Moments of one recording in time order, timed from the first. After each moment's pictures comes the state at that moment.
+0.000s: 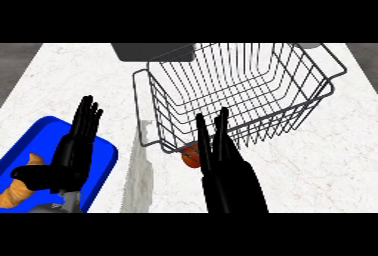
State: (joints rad) left arm -0.02 0.25 -0.20 -1.67 0.20 0.31 -0.03; right arm -0.26 0.00 0.75 -2.00 1.02 0.18 0.93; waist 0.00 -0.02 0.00
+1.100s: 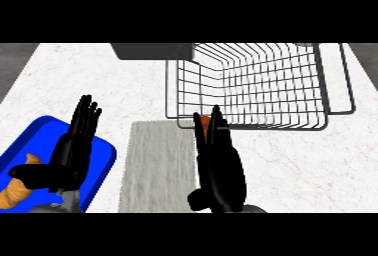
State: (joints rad) left arm -0.02 0.20 -0.15 -1.67 0.16 0.26 -0.01; right arm -0.29 -0.01 0.73 -1.69 1.02 0.02 0.88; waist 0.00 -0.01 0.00
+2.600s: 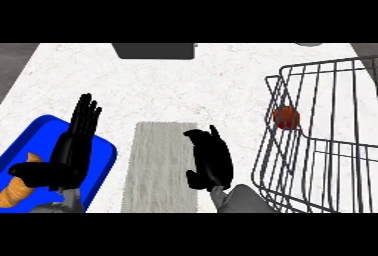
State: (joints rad) left arm -0.02 0.14 -0.09 -1.67 0.10 0.20 0.01; right arm -0.36 0.00 0.71 -1.34 0.88 -0.15 0.72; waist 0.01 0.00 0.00
